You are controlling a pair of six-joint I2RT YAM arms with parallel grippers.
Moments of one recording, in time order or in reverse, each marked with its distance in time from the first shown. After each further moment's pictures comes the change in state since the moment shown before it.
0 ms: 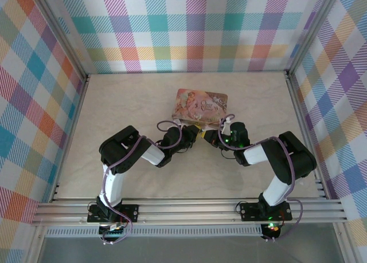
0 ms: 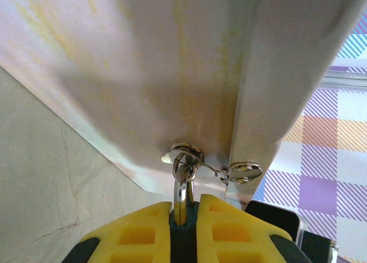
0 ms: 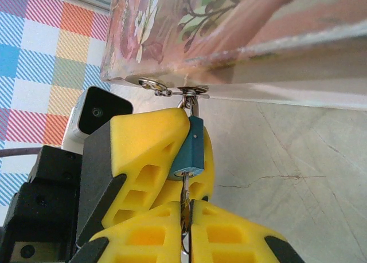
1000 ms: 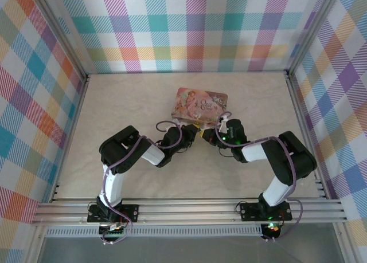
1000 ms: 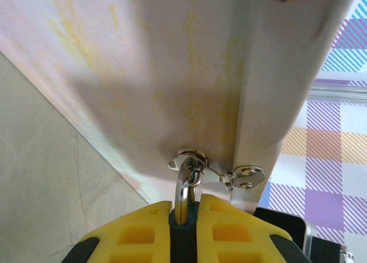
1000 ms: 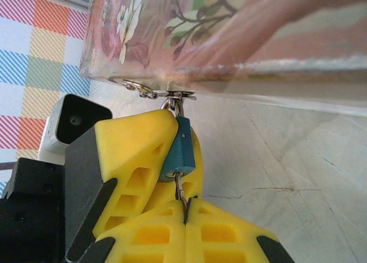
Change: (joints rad) left arm -0.002 0.000 0.000 -0.013 -0.064 0.008; right arm 0.043 -0.009 0.075 -0.153 0.069 -0.040
